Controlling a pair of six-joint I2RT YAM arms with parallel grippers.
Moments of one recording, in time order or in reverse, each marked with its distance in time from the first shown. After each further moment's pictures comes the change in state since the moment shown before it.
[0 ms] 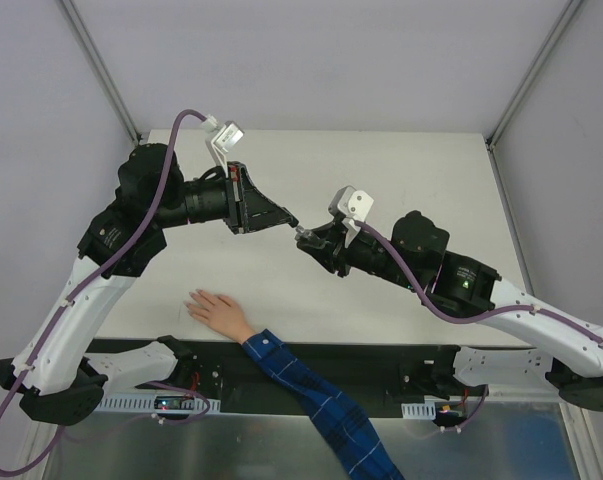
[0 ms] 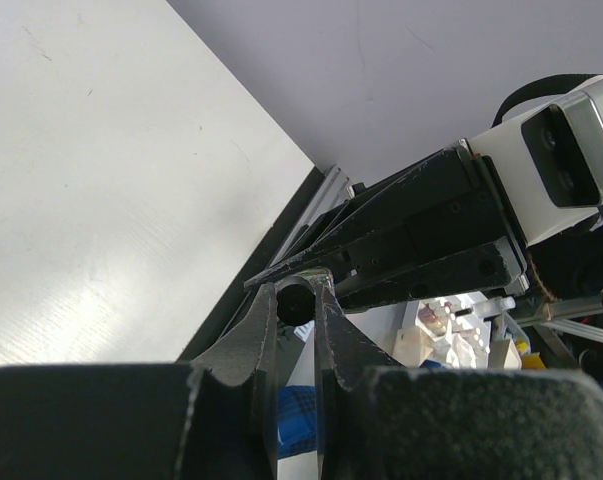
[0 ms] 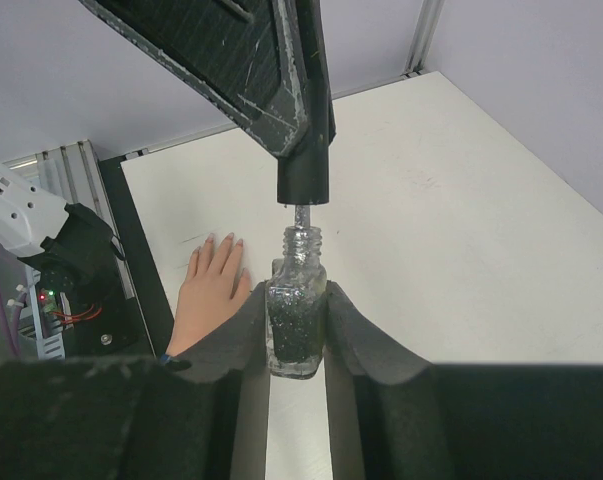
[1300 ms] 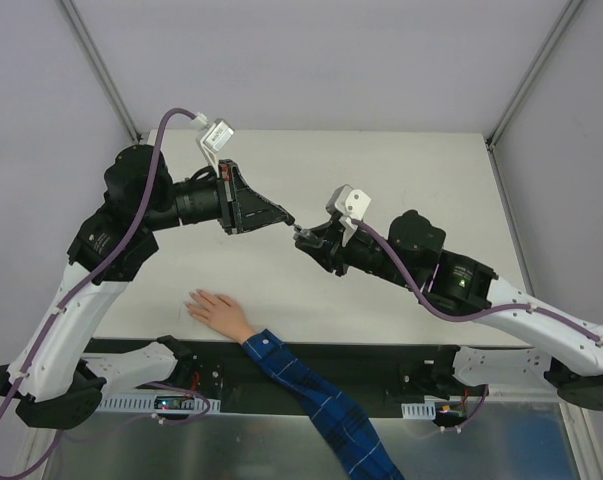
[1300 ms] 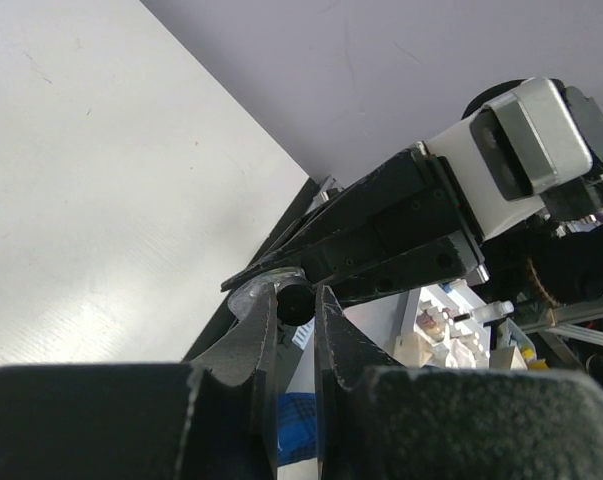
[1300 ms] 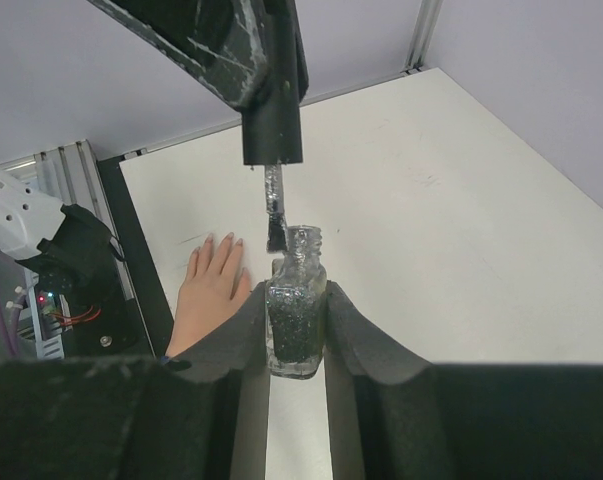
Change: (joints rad) left arm 0.006 -0.018 0.020 0.000 0.002 0.000; right arm -0.001 0.008 0.000 0.008 0.000 0.007
